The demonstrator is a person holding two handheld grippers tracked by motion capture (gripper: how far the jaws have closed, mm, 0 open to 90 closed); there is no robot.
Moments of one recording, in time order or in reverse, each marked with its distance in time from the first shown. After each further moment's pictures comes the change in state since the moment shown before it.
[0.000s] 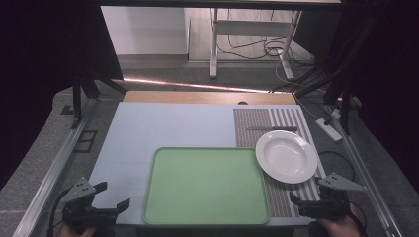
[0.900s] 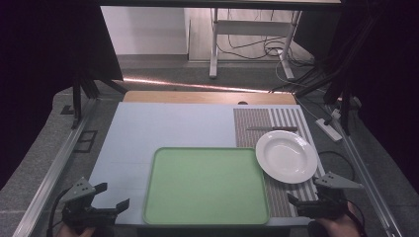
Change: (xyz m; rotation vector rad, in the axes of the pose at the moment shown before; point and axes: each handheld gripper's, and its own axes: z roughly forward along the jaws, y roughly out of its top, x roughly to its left) left arm 0.002 0.000 0.001 0.014 -0.008 -0.013; right arm 0.002 0.002 0.004 0.032 0.023 -0.025
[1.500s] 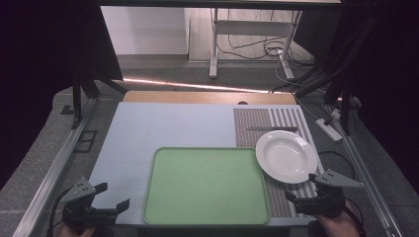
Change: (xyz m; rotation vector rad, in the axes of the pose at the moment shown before) left arm -0.001 0.000 0.000 -0.002 0.002 0.005; right arm 0.001 0.005 0.004 -0.067 0.044 0.013
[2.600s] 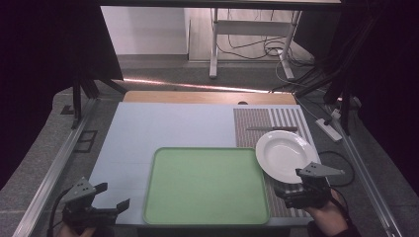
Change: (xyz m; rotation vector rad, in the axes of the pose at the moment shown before) left arm 0.000 0.000 0.001 0.003 0.002 -0.002; right arm 0.006 0.016 0.029 0.071 0.076 -0.067
